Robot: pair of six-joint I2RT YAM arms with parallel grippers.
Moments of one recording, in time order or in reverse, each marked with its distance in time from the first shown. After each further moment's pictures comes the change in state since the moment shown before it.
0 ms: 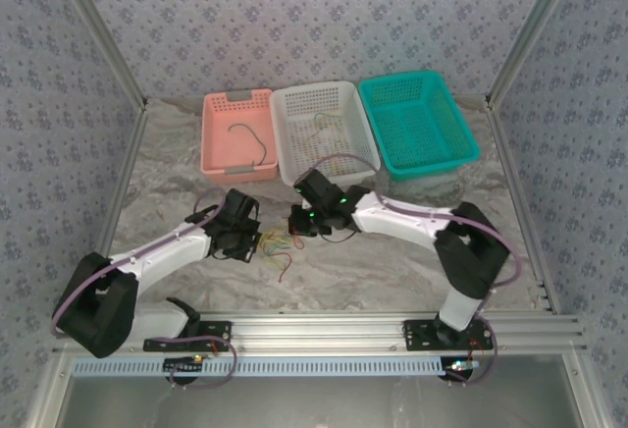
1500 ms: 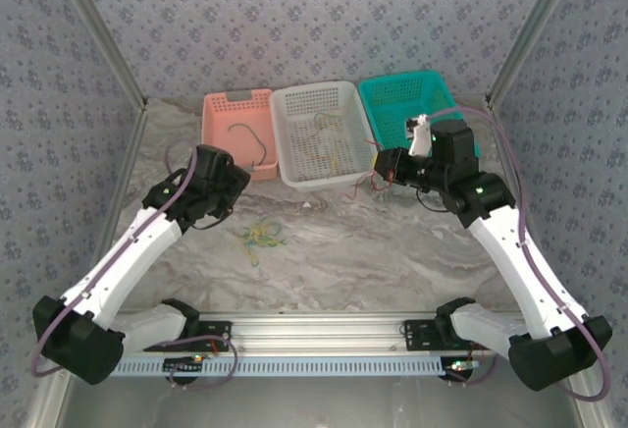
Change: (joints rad) left arm 0.061 -0.150 0.431 -0.298 -0.140 0.348; right arm -0.513 -0.574 0.049 -0.221 -0.195 -0.219
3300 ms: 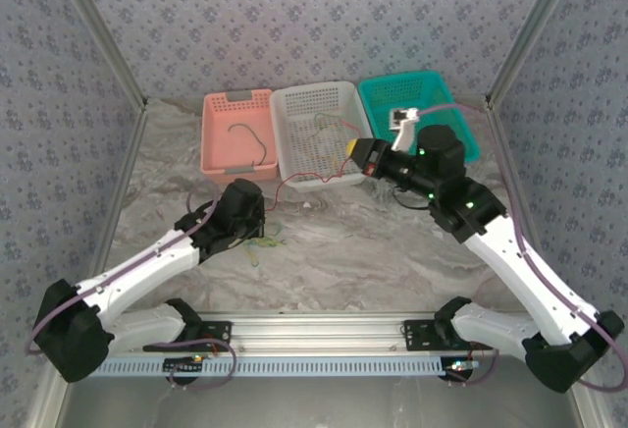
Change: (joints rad) left arm -0.222 -0.028 -0.308 0.354 -0.137 -0.723; right arm 0.201 -0.050 -0.016 0.281 0.182 0.217
